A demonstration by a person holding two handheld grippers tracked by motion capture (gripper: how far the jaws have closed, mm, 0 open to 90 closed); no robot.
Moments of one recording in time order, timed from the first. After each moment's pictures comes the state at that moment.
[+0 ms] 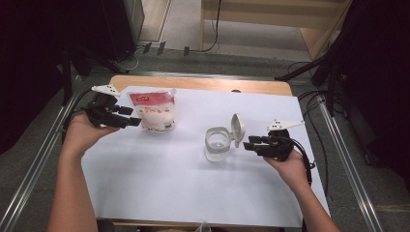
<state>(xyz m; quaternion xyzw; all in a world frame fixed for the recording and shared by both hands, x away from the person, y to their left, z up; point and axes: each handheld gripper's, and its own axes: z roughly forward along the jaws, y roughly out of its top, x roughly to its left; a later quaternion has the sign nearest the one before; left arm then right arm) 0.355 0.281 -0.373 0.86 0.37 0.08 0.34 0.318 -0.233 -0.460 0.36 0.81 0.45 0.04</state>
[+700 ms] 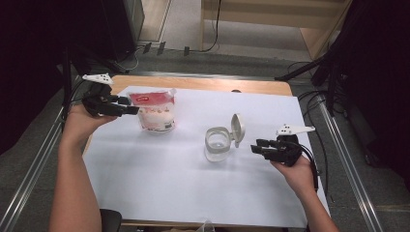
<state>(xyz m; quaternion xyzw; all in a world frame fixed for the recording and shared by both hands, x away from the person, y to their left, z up) 0.379 0.291 -0.365 0.85 0.35 0.07 0.39 0.303 -0.252 -0.463 0.39 0.80 0.46 0.06</state>
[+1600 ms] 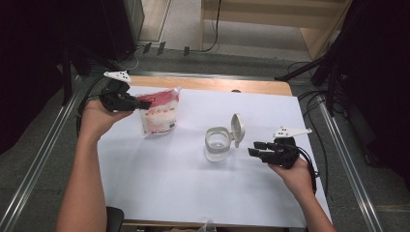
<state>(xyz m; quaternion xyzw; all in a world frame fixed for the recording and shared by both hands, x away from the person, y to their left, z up) 0.386 0.252 -0.359 0.87 0.32 0.06 0.38 0.299 -0.245 -0.466 0.38 0.80 0.46 0.05</state>
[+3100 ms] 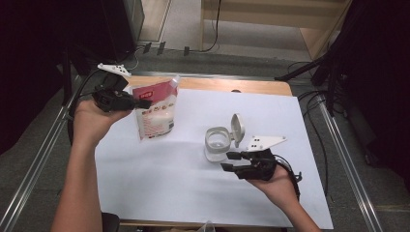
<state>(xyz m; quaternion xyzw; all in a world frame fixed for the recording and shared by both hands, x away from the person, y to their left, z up) 0.340 0.225 -0.300 0.85 0.35 0.06 0.38 0.254 -0.168 -0.433 0.26 0.84 0.48 0.02</state>
